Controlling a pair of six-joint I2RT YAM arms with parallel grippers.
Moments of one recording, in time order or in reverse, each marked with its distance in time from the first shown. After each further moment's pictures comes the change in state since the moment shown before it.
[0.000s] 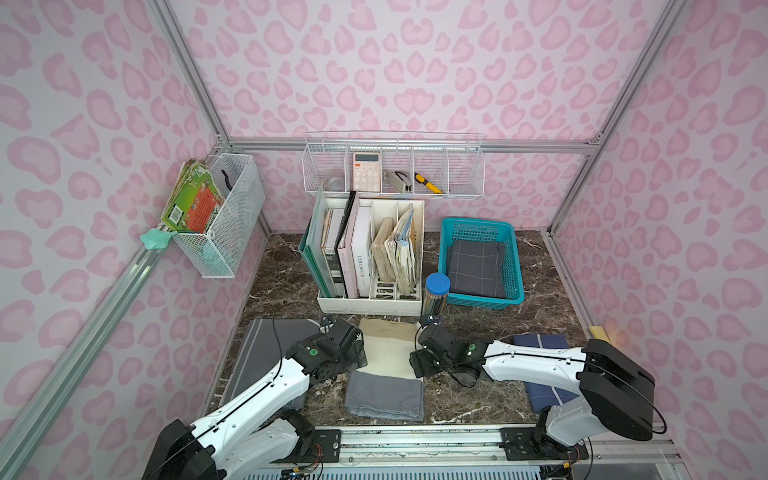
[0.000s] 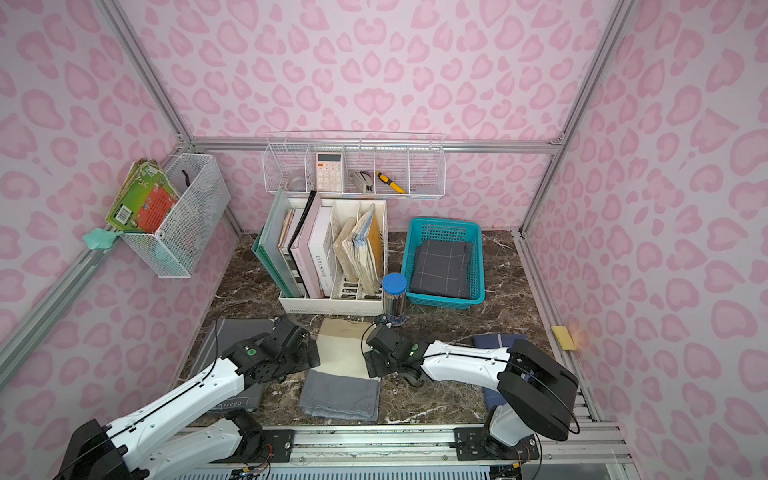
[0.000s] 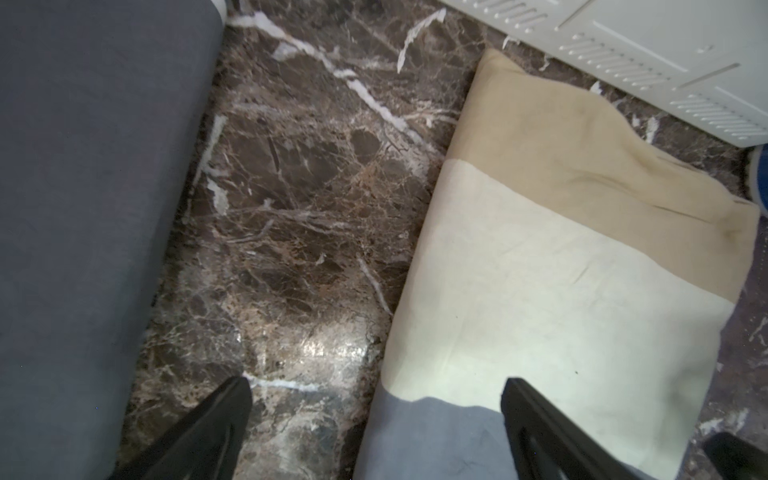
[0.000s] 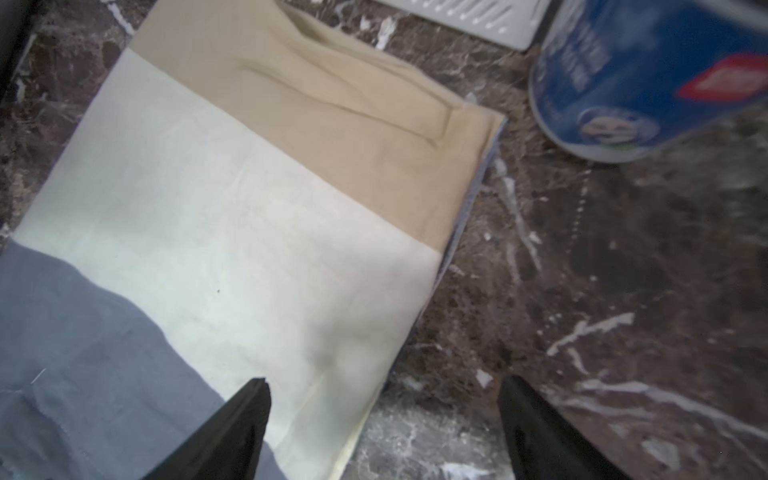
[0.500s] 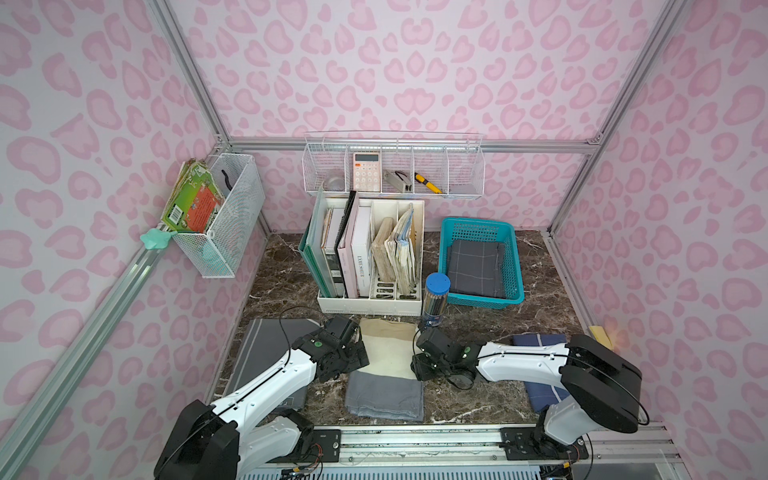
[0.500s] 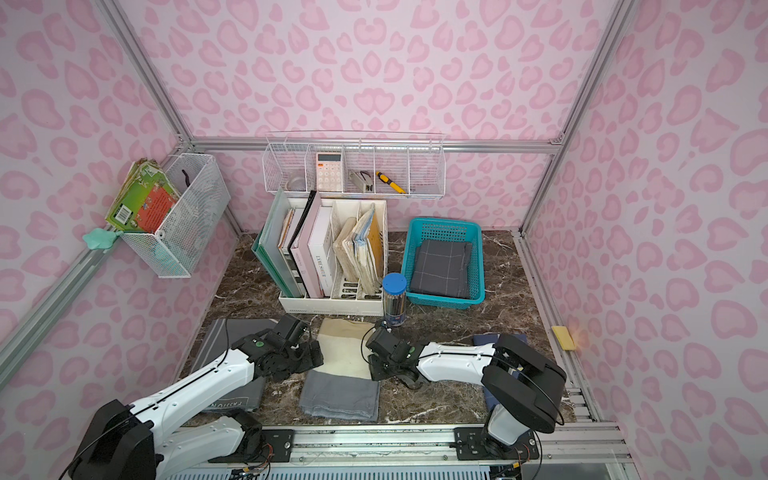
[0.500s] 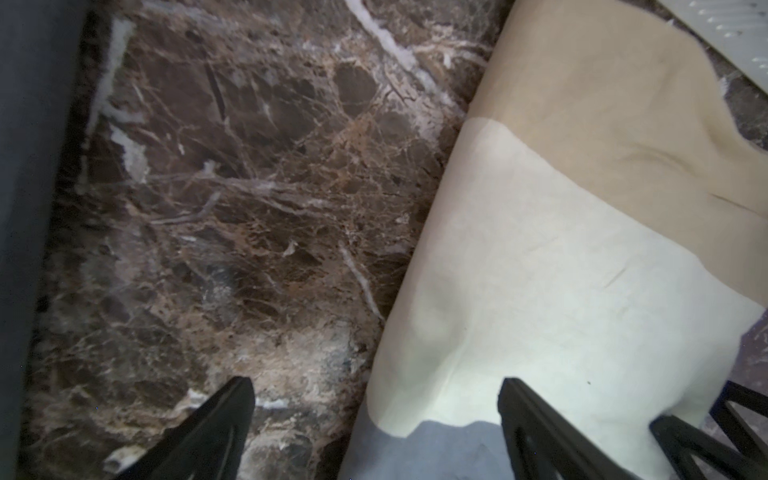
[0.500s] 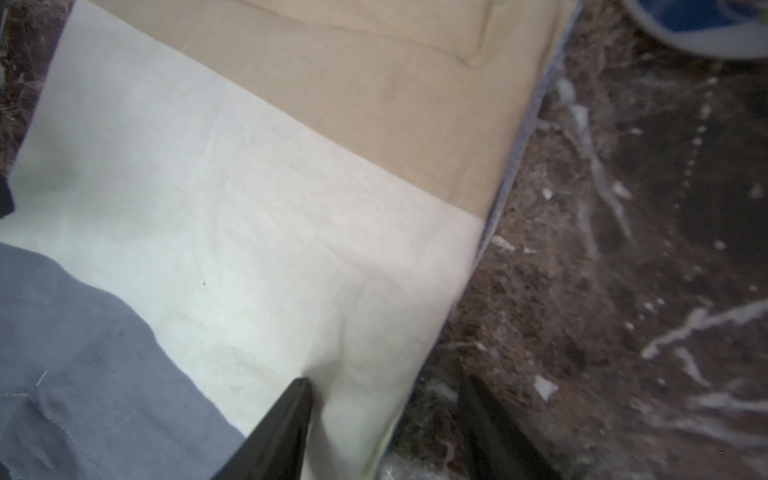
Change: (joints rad) left arm 0.083 0.098 -0.031 0.077 0.154 0.020; right arm -0.012 0.057 -0.035 0.063 -0.056 0.079
